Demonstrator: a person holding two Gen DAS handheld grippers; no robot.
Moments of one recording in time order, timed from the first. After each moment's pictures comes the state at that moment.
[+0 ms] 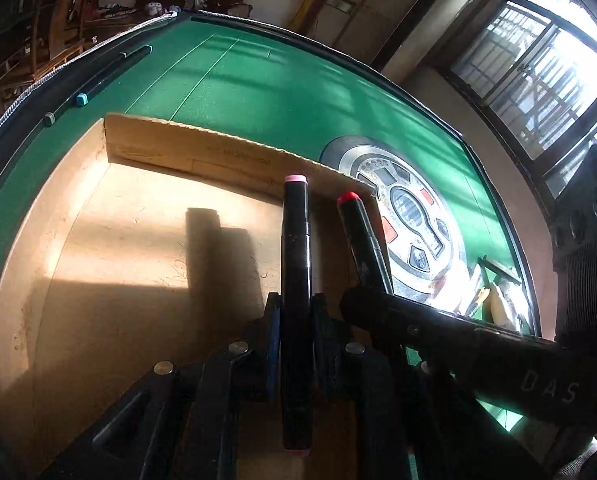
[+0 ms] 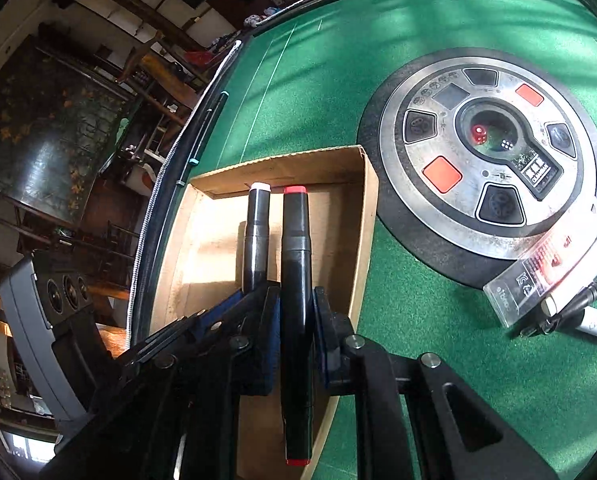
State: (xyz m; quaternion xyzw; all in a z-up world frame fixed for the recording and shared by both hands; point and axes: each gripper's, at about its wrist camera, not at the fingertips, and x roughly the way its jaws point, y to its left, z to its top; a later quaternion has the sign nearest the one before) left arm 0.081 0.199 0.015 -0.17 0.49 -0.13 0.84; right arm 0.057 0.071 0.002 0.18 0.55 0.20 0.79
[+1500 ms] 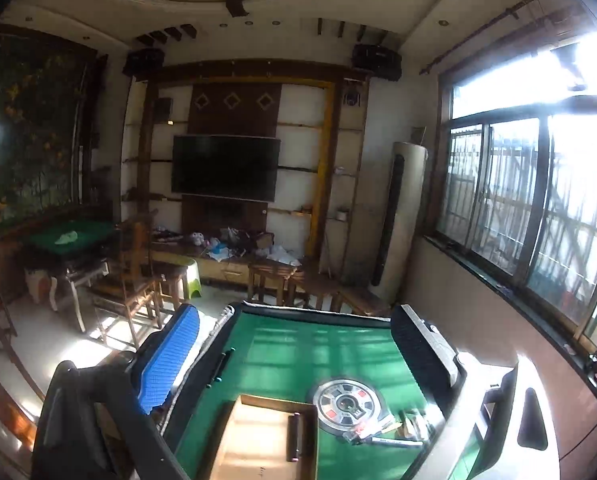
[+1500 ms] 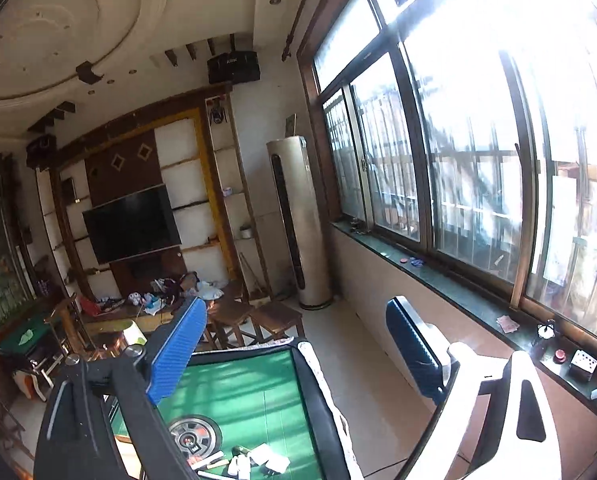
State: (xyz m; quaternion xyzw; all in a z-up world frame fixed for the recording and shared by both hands) left arm -0.169 0.225 0.451 -0.08 0.16 -0.04 0.98; right arm -0.250 -0.349 0.492 0.11 0.13 -0.10 0.98
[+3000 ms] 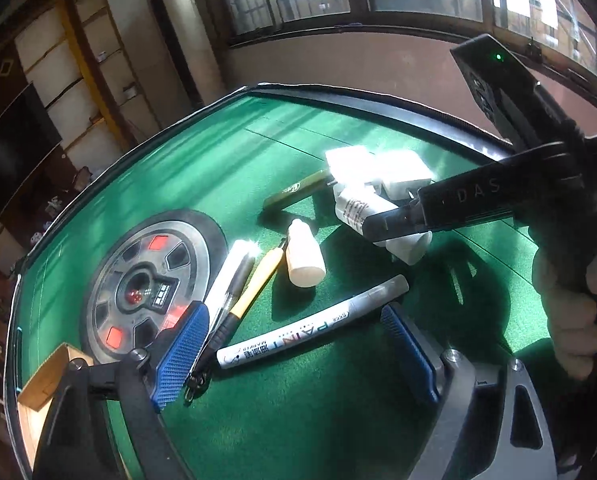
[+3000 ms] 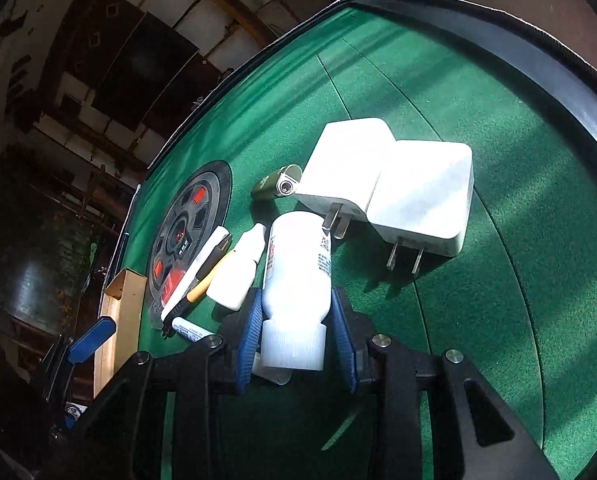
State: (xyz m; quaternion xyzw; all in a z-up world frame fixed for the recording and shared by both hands) left arm -0.005 -0.103 0.051 0.26 0.35 -0.31 0.84; right arm -0.039 -0.259 -0.032 0.33 0.44 0.07 0.83
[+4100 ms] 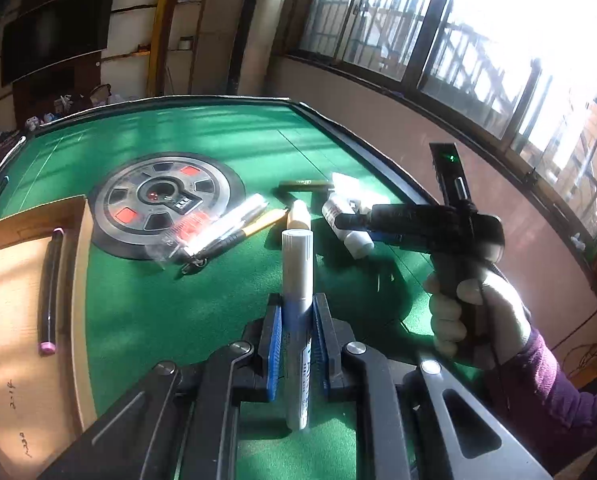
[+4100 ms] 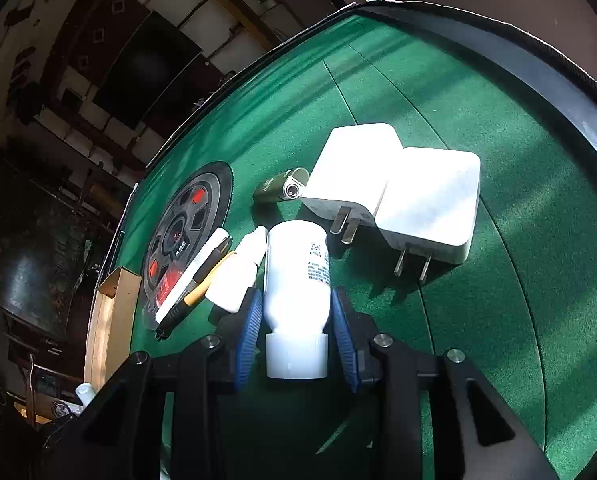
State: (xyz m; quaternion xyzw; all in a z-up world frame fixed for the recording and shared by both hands) left arm -0.092 0.032 0.105 -0.02 0.38 -0.30 0.87; right arm -0.035 -0.247 -0.033 0.29 0.43 0.06 0.85
